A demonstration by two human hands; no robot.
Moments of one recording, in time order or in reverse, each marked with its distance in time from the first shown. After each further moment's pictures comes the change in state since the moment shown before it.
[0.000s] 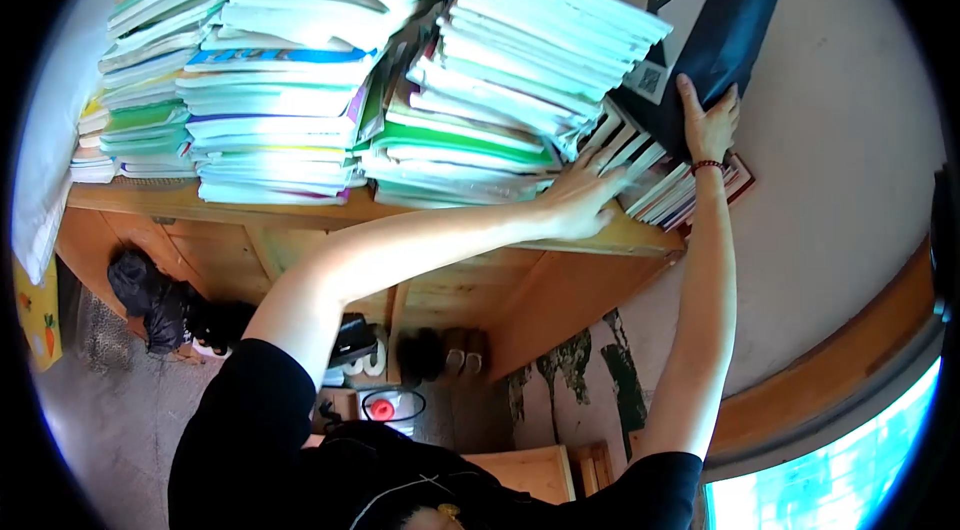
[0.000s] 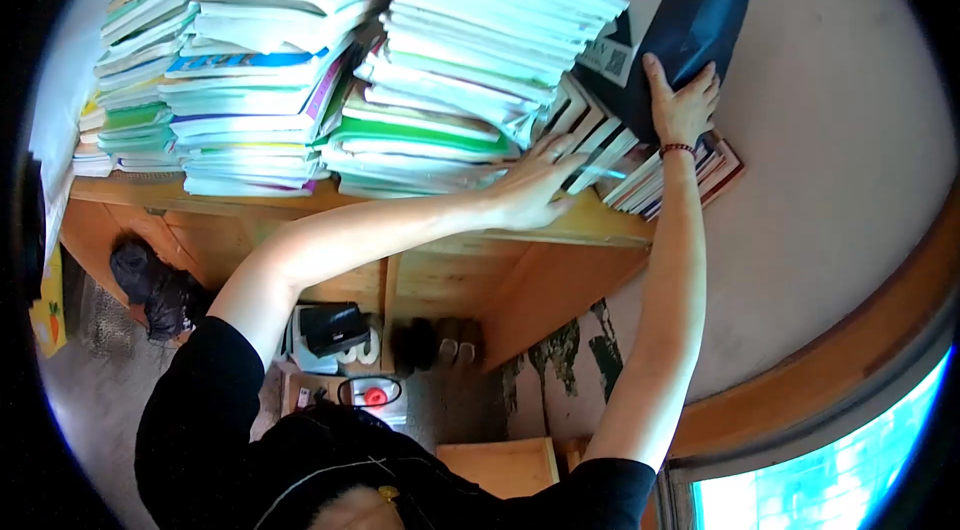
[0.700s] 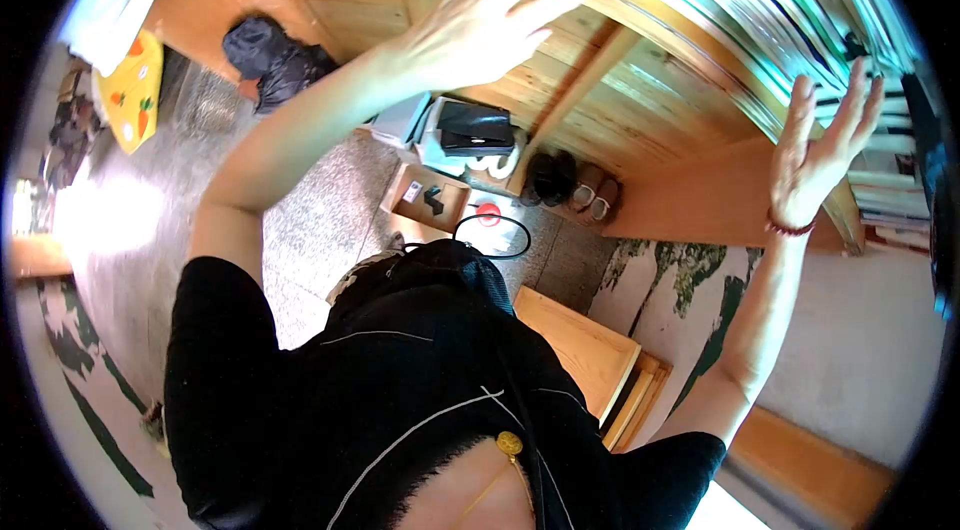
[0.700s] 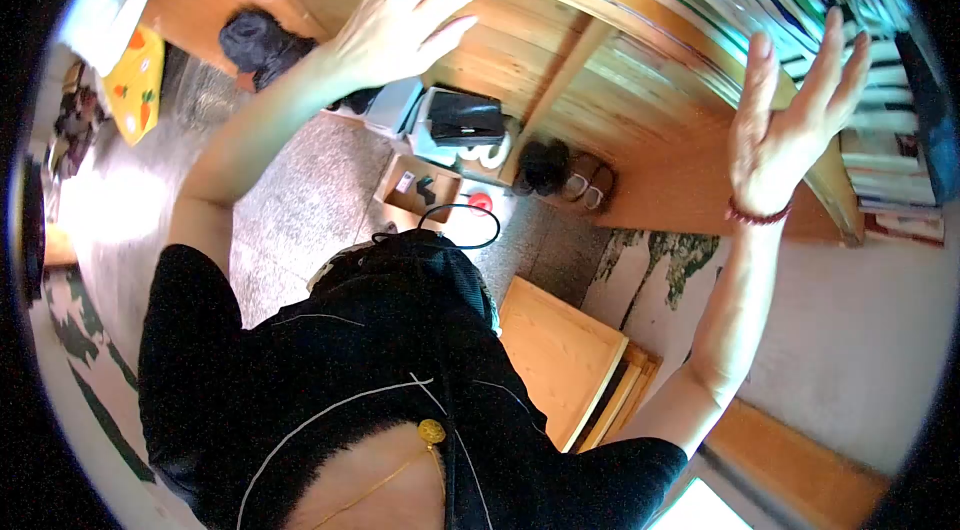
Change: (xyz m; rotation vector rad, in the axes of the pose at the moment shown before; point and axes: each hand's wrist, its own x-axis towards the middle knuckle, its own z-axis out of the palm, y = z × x) left_hand -0.294 -0.083 -0.089 0.782 0.235 0.022; right_hand -0.239 -0.114 -0.023 0.483 -0.254 -0.522
